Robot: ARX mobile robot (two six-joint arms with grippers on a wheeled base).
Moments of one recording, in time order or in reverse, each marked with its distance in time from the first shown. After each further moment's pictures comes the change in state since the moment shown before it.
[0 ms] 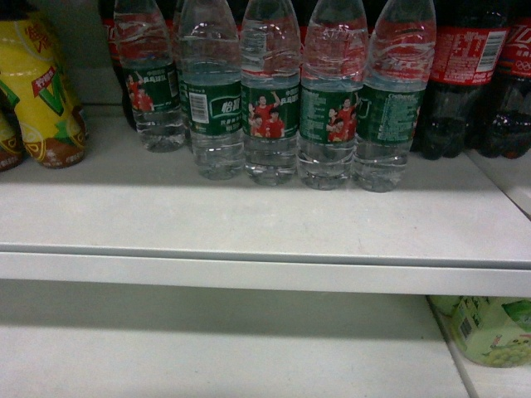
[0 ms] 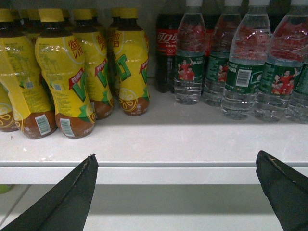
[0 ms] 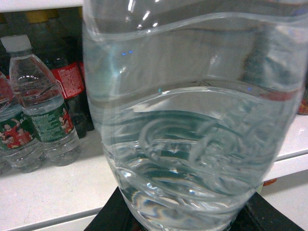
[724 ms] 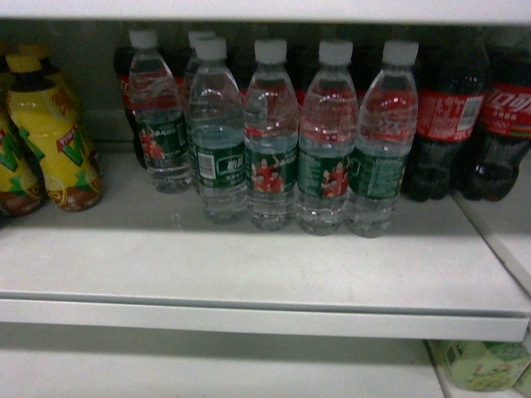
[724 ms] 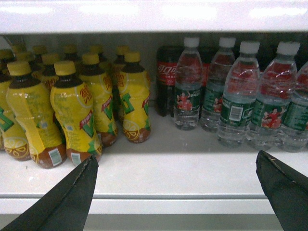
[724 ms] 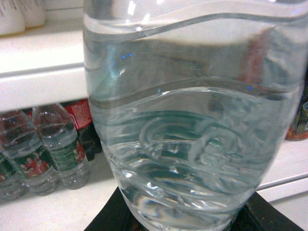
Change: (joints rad) left arm 0.000 0.000 0.000 -0.002 0.000 0.000; right arm 0.000 0.000 -0.006 -0.002 0.000 -0.002
